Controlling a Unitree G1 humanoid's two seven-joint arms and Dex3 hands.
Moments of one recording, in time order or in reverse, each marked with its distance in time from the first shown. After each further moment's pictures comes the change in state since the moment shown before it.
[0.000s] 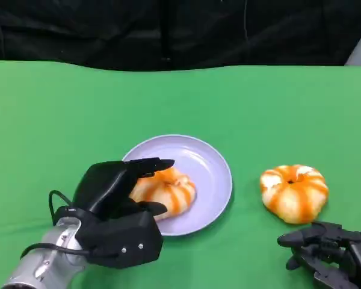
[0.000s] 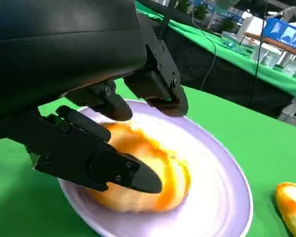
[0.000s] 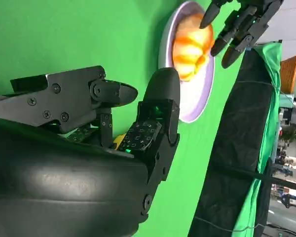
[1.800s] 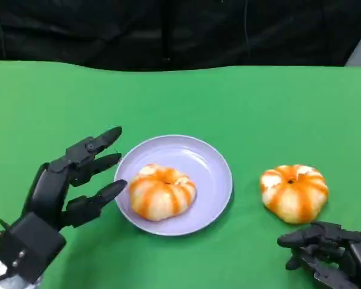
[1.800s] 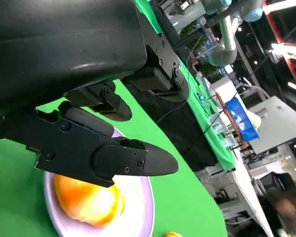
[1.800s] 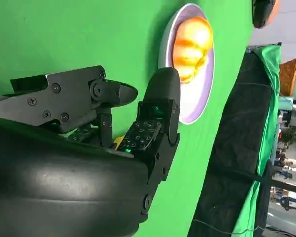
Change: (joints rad) left arm 0.254 -0.013 0.319 -0.232 -0.601 -0.219 -0.370; right arm -0.005 -0.003 -0.003 0.012 0.007 -0.005 0.017
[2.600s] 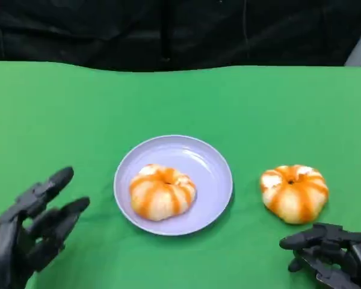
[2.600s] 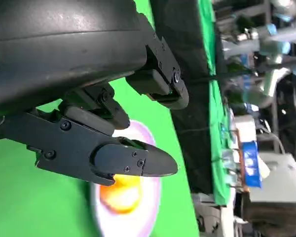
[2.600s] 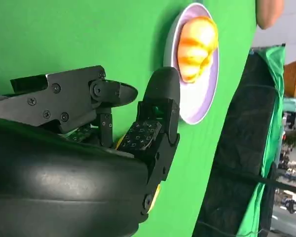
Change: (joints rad) left arm 0.201 -0.084 0.162 -0.031 -0.291 0.092 -0.194; right arm -0.016 -0.011 -0.007 0.033 0.008 -0.010 0.024
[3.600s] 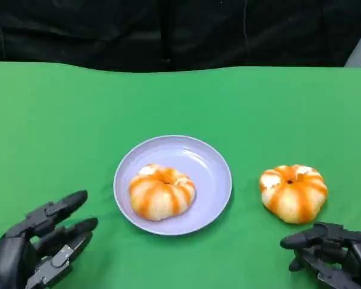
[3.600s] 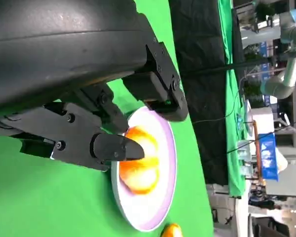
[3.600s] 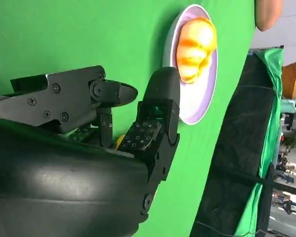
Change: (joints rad) left arm 0.080 -0.036 0.016 -0.108 0.078 0.090 -0.016; right arm 0.004 -0.008 -0.002 -0.003 0.004 -0.002 0.006
